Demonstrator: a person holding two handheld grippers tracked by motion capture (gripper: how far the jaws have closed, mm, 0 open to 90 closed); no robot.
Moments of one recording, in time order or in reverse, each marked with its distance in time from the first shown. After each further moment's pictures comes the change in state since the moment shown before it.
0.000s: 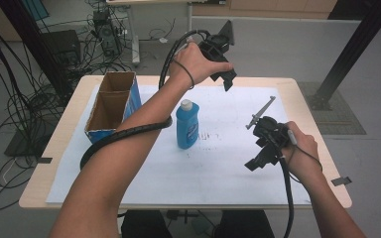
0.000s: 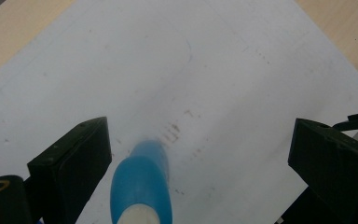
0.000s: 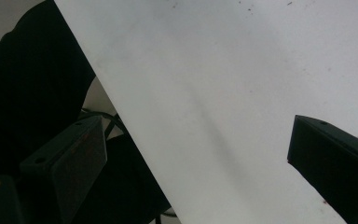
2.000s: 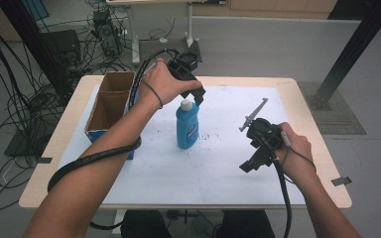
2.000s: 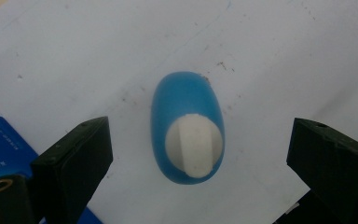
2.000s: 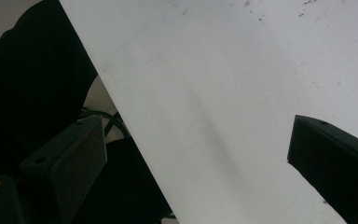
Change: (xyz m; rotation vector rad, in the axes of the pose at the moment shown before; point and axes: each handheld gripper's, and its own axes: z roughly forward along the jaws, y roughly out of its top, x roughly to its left) left arm 0.033 -0.072 0.014 0.022 0.028 -0.084; right arm 0.010 0.010 0.006 0.010 -0.002 -0.030
